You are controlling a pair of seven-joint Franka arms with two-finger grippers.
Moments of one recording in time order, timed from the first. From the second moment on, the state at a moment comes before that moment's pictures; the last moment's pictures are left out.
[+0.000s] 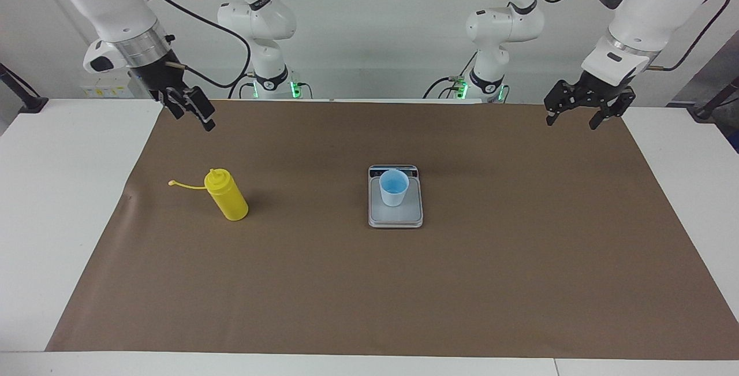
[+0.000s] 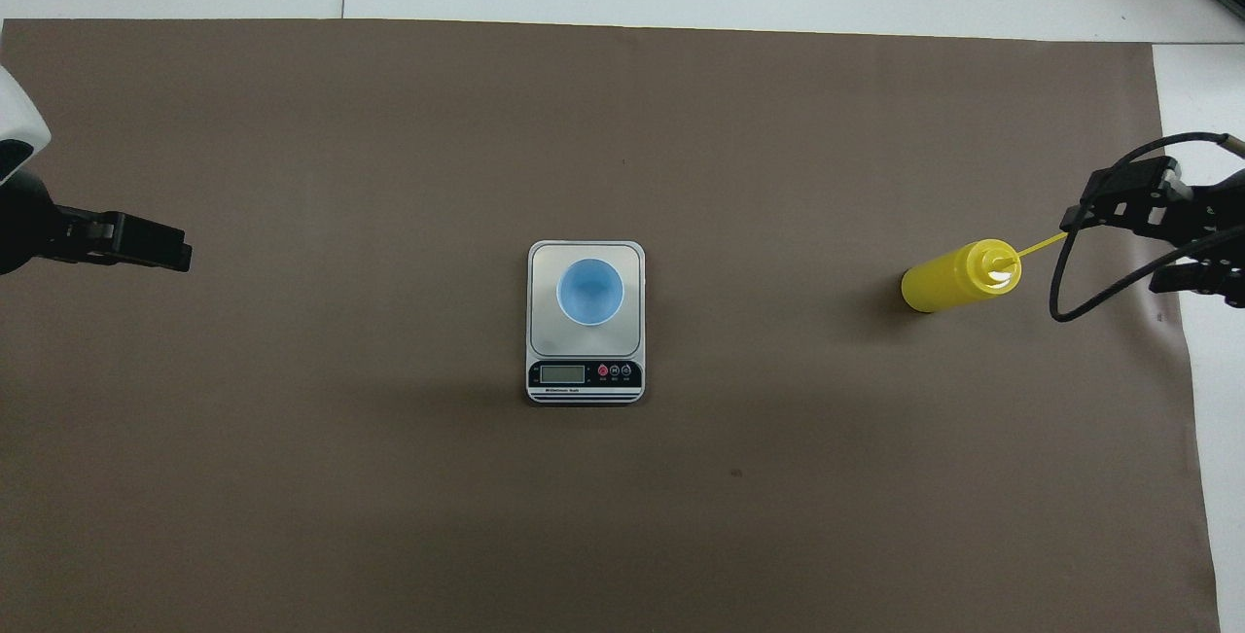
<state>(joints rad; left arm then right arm) 0.01 -0.04 -0.11 -1.63 -0.05 1.61 0.05 -0.16 -0.02 0.06 -1.64 0.16 1.64 0.52</state>
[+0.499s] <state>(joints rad) 0.02 -0.05 -0.11 -1.63 -0.05 1.60 0.05 -0.33 0.15 0.06 -1.60 0.24 1.62 0.72</state>
